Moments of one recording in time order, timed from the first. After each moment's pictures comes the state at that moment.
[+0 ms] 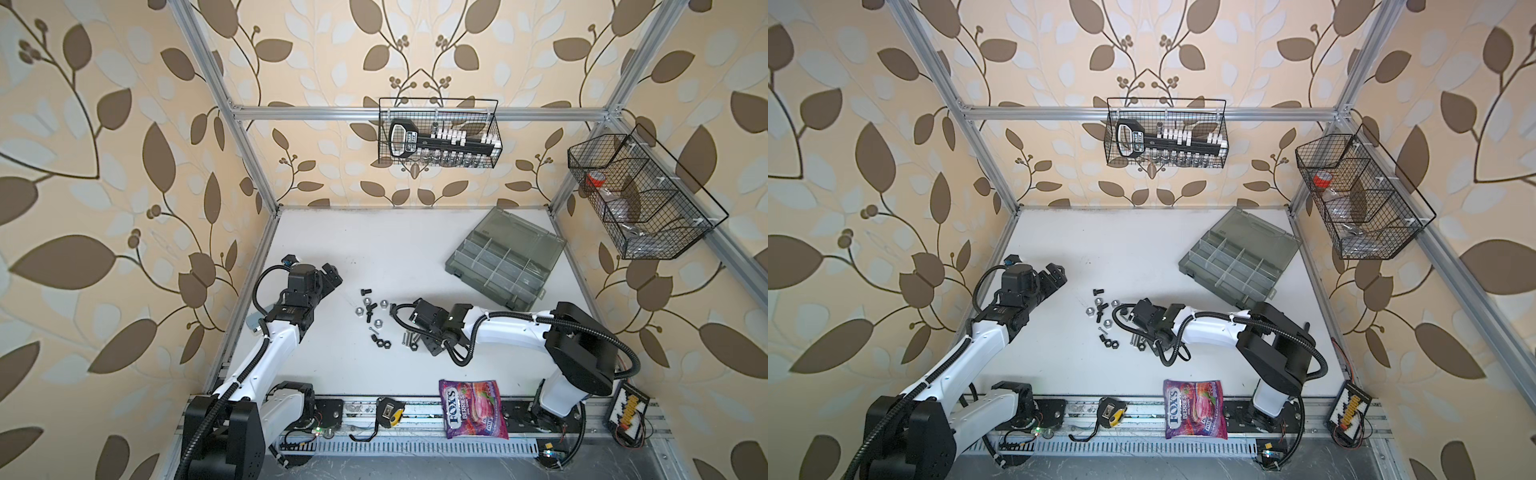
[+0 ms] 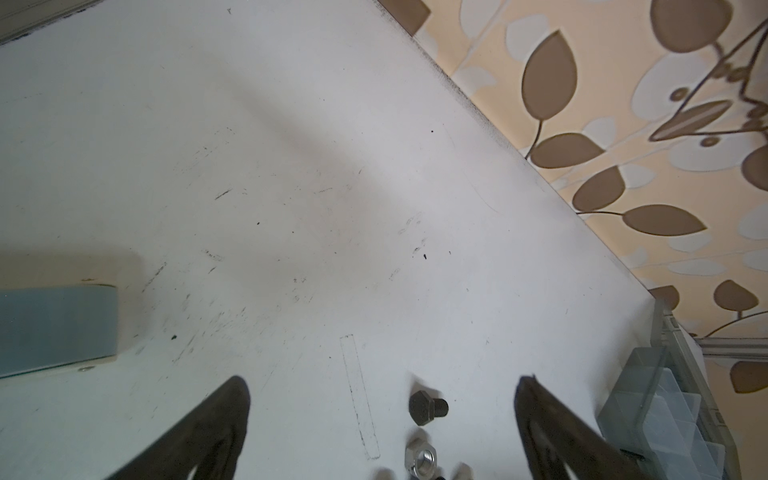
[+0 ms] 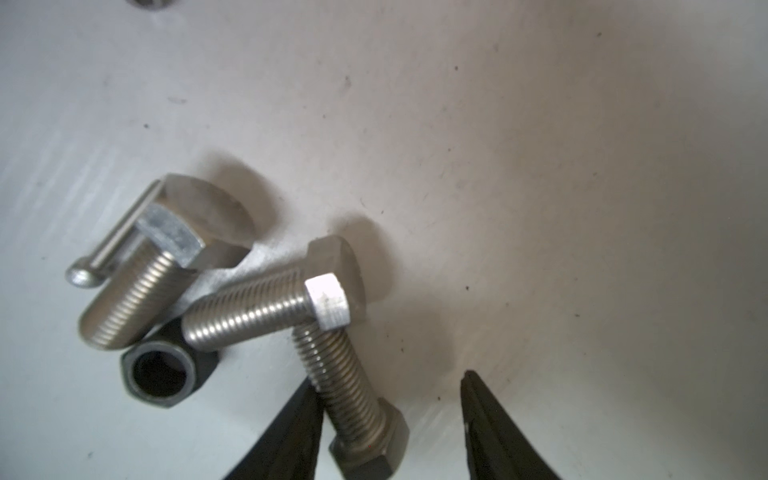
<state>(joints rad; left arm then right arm) -0.06 1.04 0.58 -0.14 -0.06 -0.74 0.97 1.70 0.95 -0.60 0.26 0.37</state>
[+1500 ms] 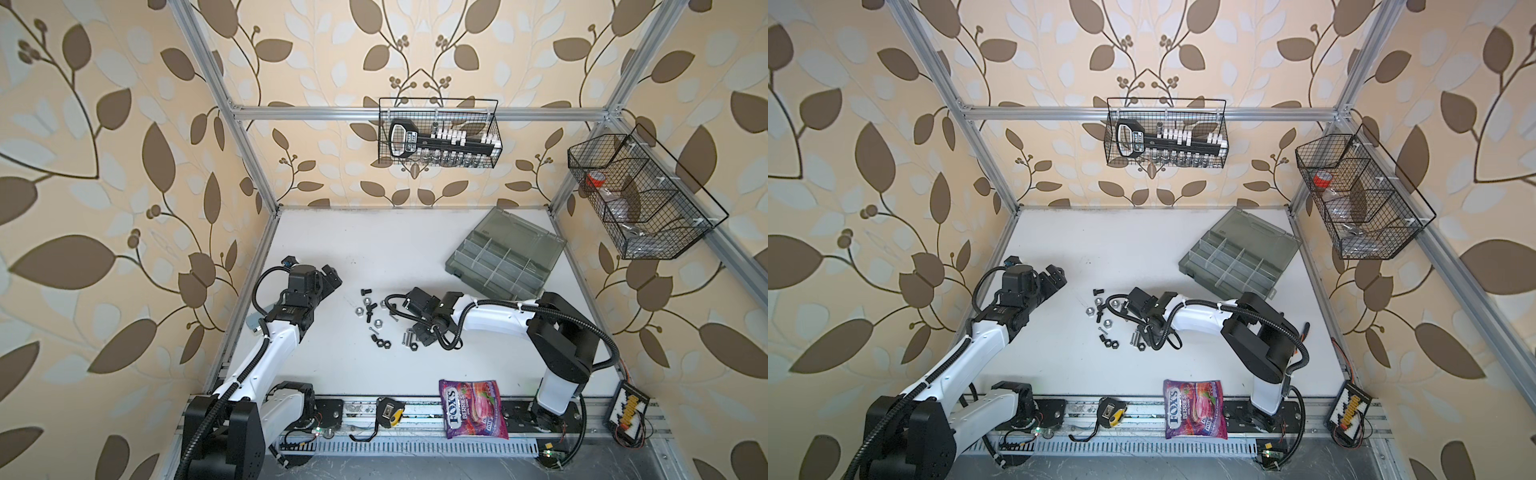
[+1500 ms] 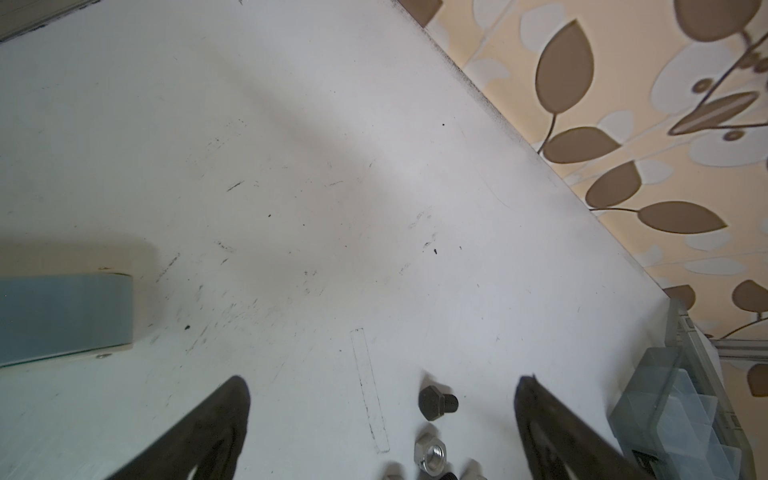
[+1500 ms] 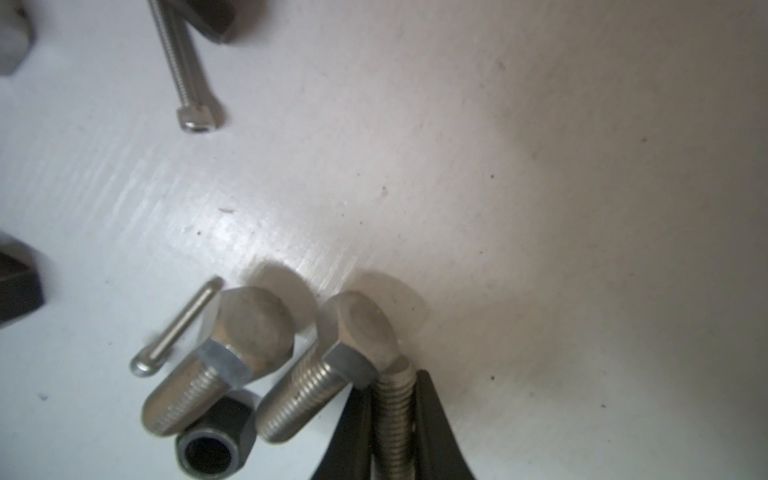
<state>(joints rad) -0.06 1.04 0.58 -0.17 -0.07 -0.74 0.92 1.80 1.08 -0.62 0.16 0.32</state>
